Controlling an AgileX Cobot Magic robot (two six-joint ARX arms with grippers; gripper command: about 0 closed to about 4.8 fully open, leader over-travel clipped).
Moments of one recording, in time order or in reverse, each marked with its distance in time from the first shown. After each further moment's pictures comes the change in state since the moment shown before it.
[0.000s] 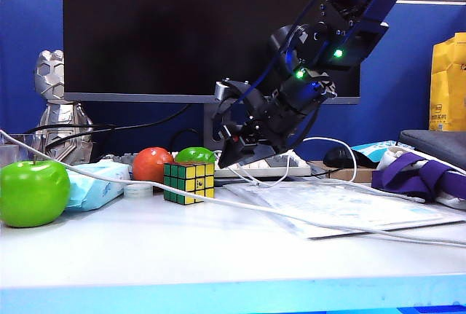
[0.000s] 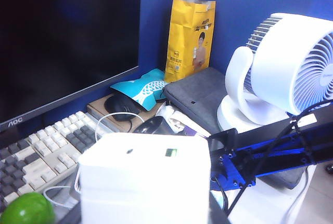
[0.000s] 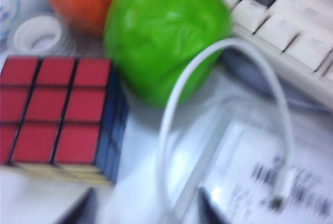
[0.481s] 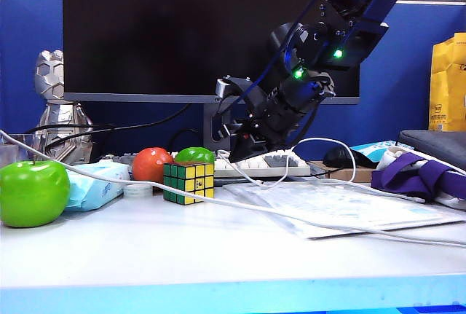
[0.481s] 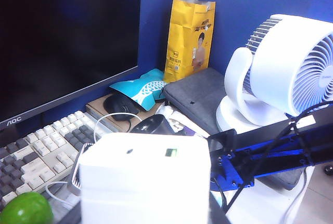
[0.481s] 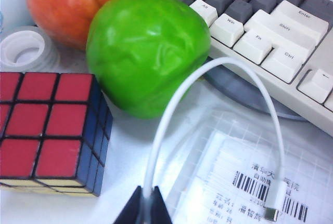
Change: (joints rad) left arm 0.000 0.000 0.000 0.000 0.000 -0.006; right arm 0.000 0.002 0.001 0.039 0.035 0.002
